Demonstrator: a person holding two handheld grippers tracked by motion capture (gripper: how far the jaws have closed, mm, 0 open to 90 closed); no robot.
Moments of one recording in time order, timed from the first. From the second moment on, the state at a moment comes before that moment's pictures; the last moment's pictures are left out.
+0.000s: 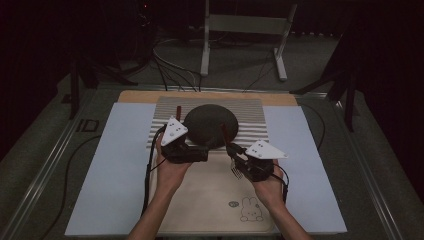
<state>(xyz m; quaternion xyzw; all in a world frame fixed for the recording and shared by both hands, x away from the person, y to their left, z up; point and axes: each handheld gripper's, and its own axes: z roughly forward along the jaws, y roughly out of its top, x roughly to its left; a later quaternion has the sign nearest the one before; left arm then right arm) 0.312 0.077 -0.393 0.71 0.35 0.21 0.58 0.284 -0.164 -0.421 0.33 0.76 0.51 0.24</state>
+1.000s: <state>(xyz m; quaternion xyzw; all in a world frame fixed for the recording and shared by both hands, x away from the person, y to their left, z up) 0.312 0.042 -0.398 0.71 0.35 0.15 0.59 0.277 -0.149 -0.422 0.32 0.75 0.52 0.26</state>
